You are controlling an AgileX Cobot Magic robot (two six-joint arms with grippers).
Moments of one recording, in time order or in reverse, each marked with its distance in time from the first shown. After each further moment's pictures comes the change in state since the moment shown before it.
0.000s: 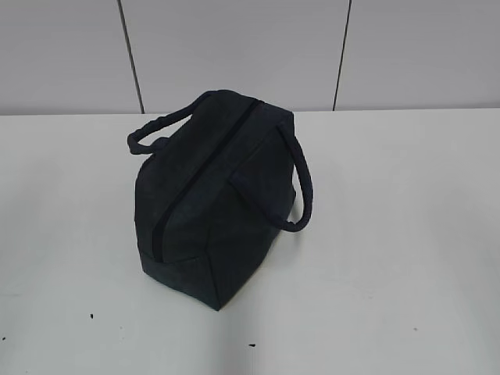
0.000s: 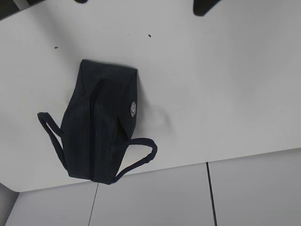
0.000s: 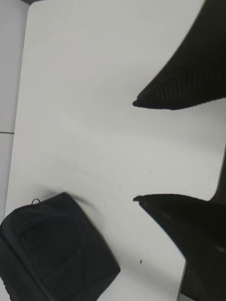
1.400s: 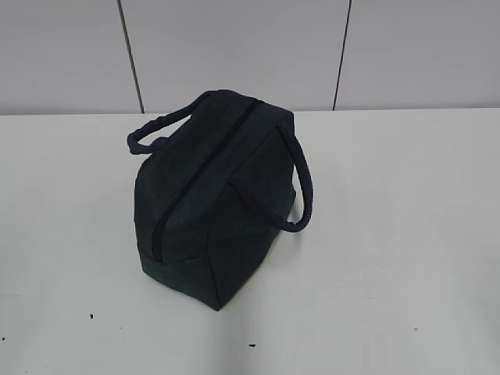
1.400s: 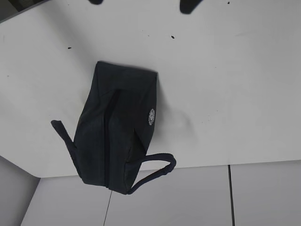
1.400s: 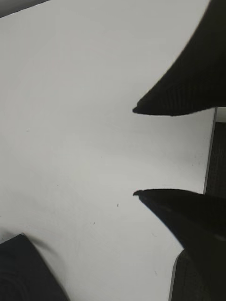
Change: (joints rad) left arm 0.000 -0.333 0.389 -0.087 -0.173 0.000; right arm 0.000 -0.282 0.422 -0.106 -0.112 0.021
